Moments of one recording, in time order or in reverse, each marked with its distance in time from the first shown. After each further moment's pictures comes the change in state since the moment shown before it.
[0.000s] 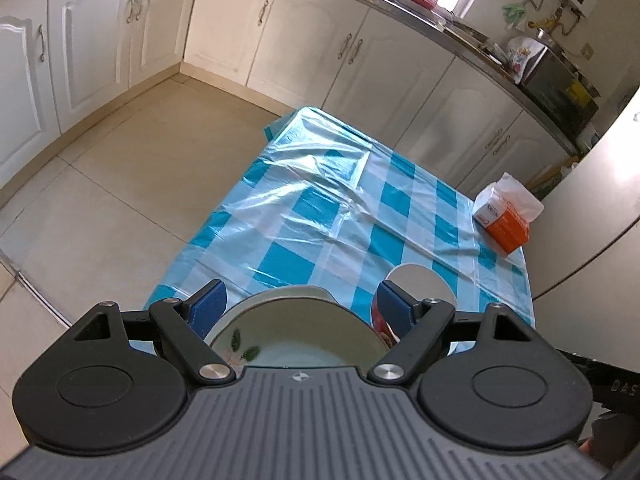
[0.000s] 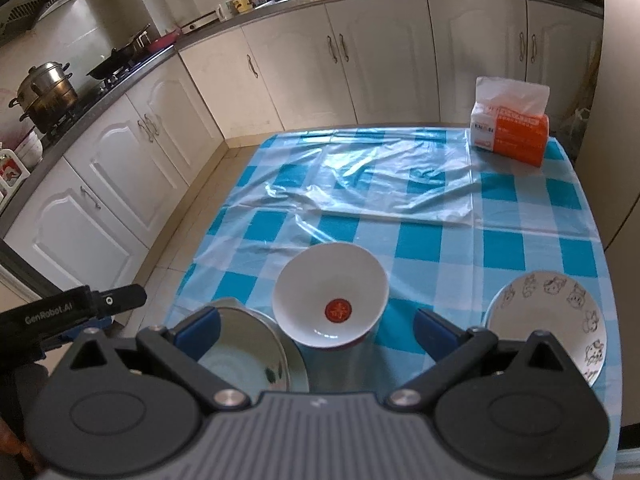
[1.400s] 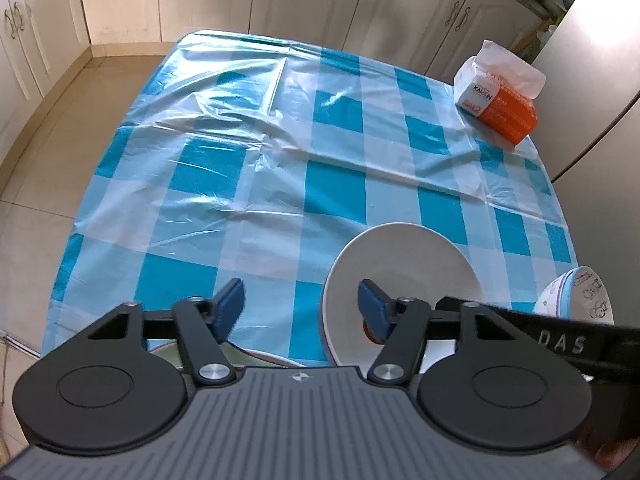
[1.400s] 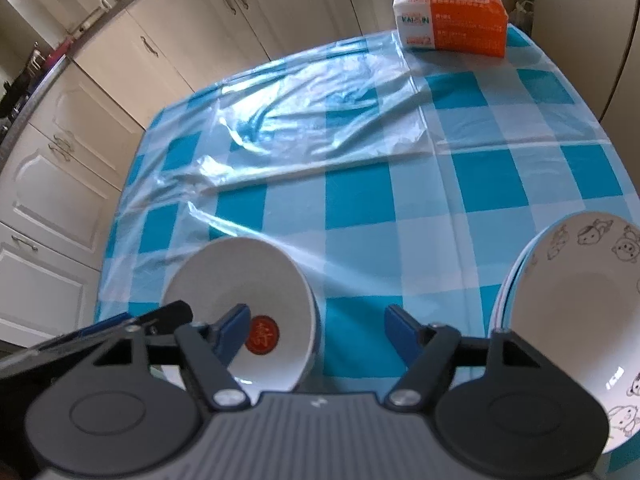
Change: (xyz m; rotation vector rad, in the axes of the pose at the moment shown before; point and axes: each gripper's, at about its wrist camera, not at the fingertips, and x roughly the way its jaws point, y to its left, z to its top) left arm 0.125 -0.074 0.010 0.303 0.238 -0.014; right arm 0.110 -0.062 0.011 0.275 0.158 -0.100
